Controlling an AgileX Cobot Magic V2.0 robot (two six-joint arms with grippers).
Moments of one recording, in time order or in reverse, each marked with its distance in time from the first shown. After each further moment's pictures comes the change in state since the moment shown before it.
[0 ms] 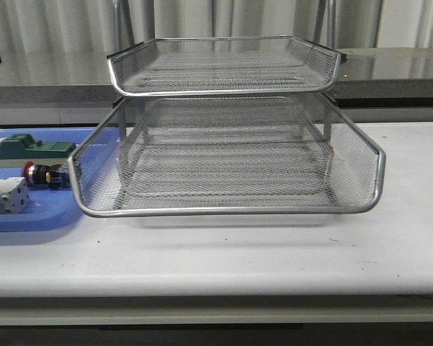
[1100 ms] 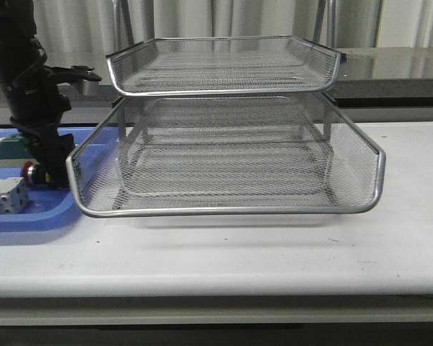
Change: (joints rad) left arm -0.070 0.676 -0.545 -0.021 0.310 0.419; right arm 0.000 0.000 0.000 0.000 0.000 0.000
